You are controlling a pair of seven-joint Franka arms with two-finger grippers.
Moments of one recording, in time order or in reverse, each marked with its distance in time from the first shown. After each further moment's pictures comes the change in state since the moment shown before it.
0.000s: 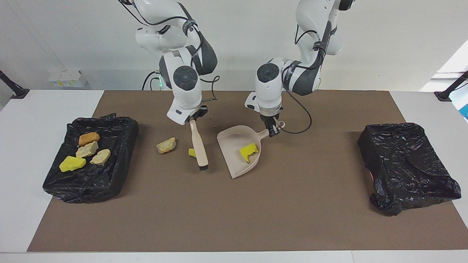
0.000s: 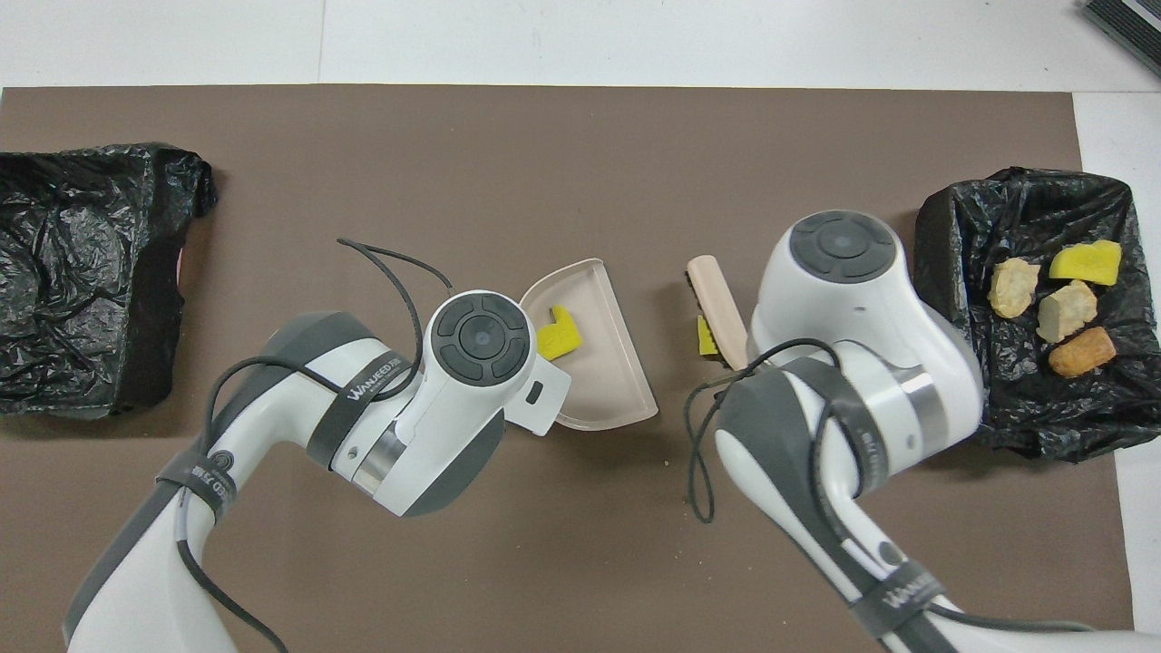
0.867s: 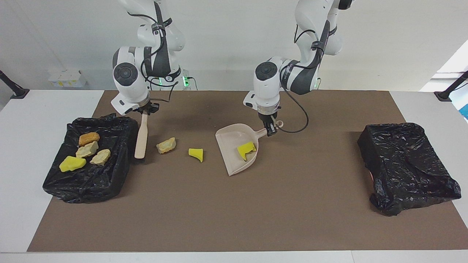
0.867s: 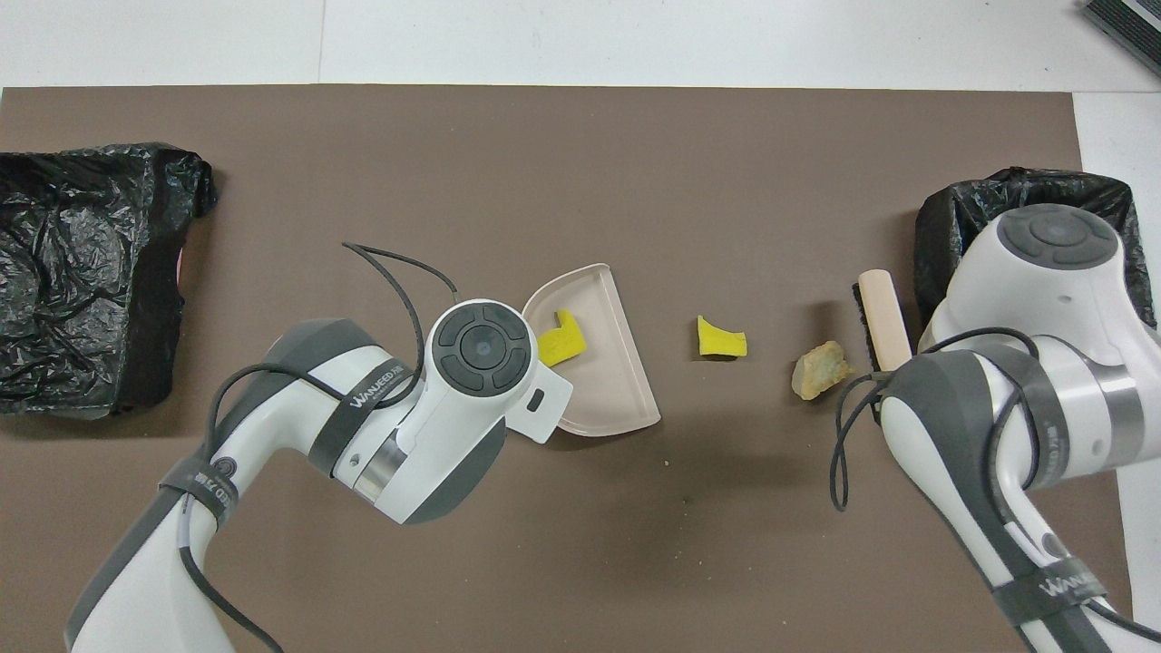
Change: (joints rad) left arm -0.014 -0.013 -0.002 -0.029 0.000 0.029 0.019; right arm -0.294 -0.265 -0.012 -0.432 -0.096 0.224 -0.066
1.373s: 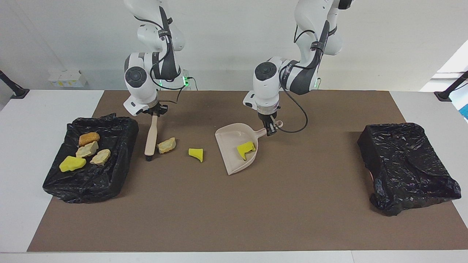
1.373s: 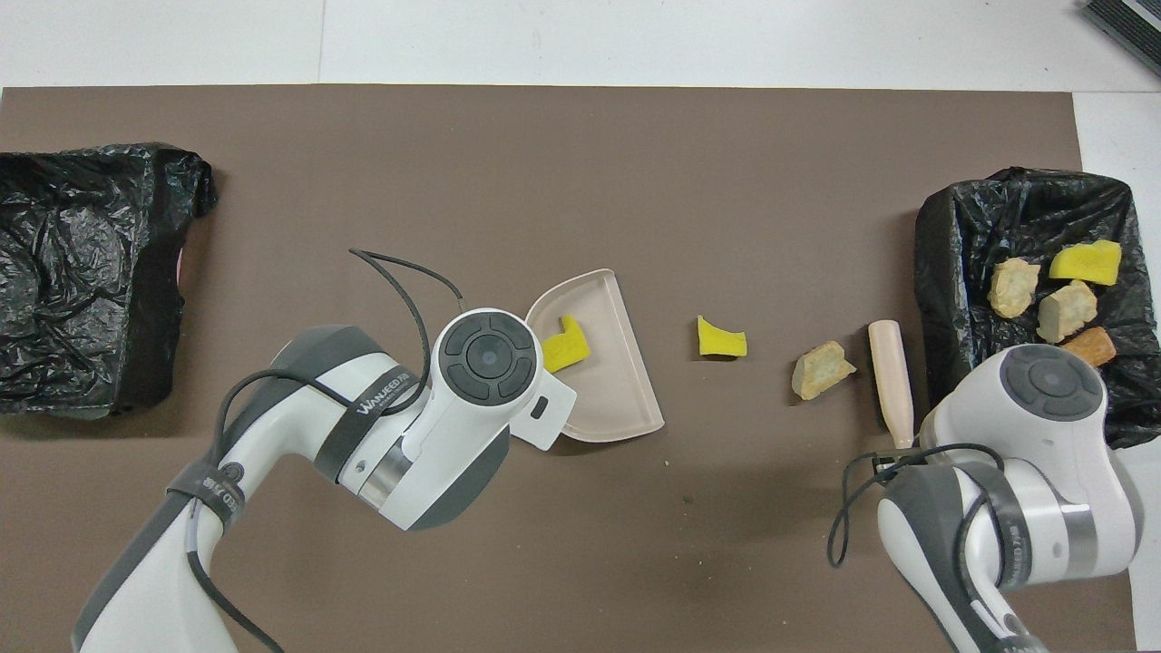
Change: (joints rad) left arm -0.004 -0.003 0.000 -0.010 0.000 0.005 0.000; right arm 0.033 0.010 0.016 -0.131 0.122 0.186 0.002
